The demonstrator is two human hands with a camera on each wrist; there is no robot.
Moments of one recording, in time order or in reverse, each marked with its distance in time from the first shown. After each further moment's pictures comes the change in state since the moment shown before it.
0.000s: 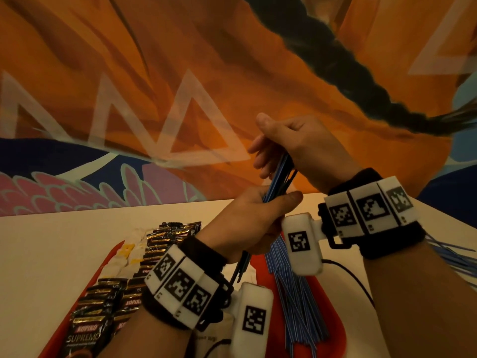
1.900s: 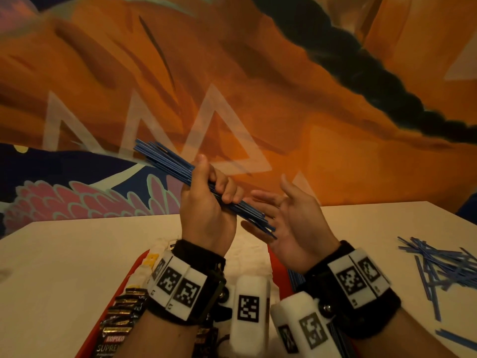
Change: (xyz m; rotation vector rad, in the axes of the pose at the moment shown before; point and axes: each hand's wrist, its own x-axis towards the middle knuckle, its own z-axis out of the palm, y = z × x) left_hand 0.006 0.003 -0.053 -0.862 0.618 0.555; right_hand -0.019 0.045 0.070 0.956 0.109 0.637
